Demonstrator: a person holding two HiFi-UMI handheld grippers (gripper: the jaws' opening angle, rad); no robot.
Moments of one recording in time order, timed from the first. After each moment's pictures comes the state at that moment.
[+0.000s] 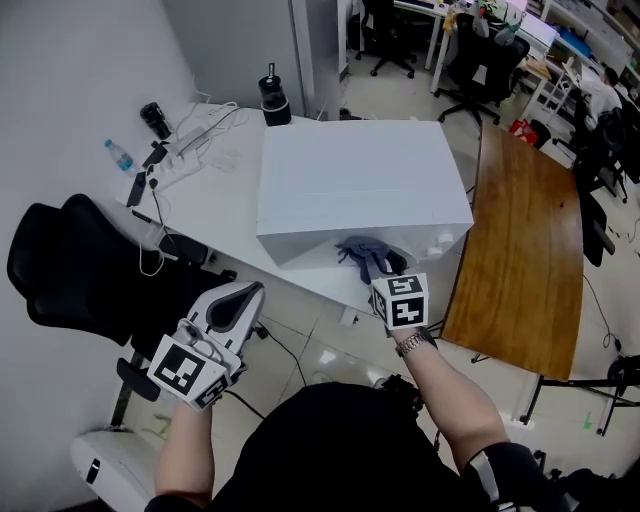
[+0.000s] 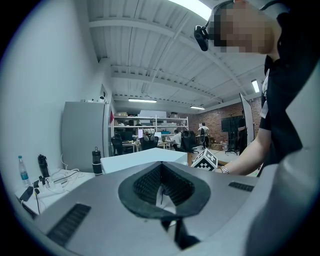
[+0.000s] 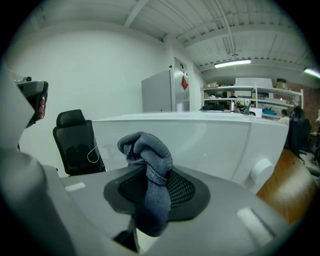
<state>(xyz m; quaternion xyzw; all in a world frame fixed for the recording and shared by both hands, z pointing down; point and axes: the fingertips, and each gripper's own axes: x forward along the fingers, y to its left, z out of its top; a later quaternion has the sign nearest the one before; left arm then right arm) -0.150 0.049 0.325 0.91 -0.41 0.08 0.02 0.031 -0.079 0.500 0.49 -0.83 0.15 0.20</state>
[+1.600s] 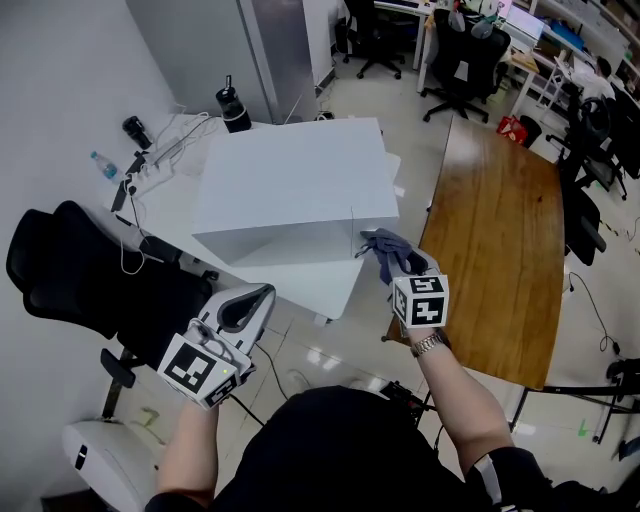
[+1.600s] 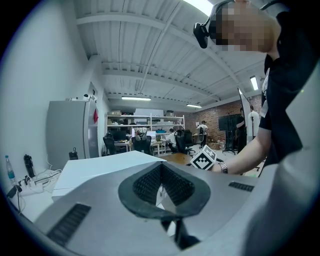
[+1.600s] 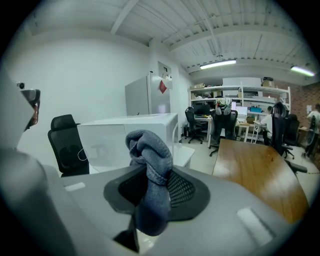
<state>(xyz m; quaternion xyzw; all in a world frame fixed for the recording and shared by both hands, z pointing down) 0.035 0.057 0.323 0.91 -0.40 0.09 0.02 0.246 -0.076 0.490 0.53 -0.81 0.17 0.18</state>
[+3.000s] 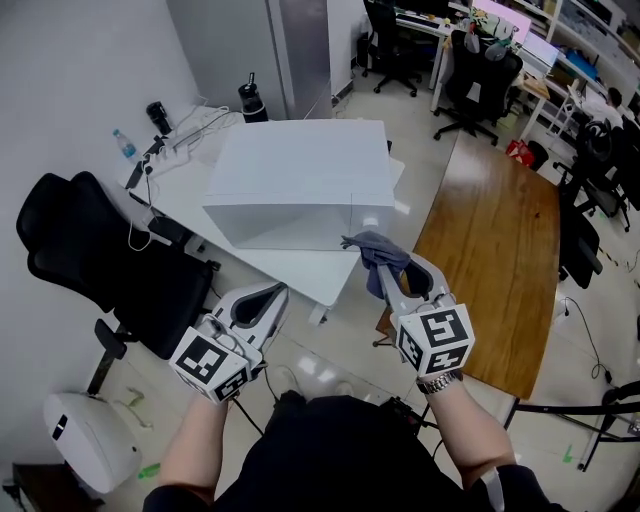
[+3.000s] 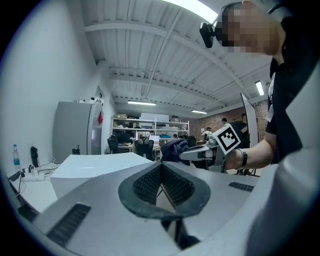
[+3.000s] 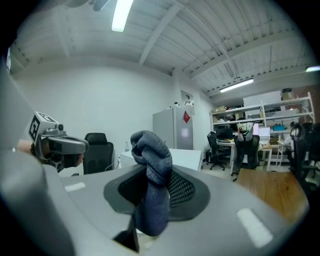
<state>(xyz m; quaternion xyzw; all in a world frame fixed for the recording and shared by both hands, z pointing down) 0.070 0.116 0.322 0.90 -0.44 0.05 0.03 0.220 0.036 0.344 0.43 -0.90 0.06 0.08</state>
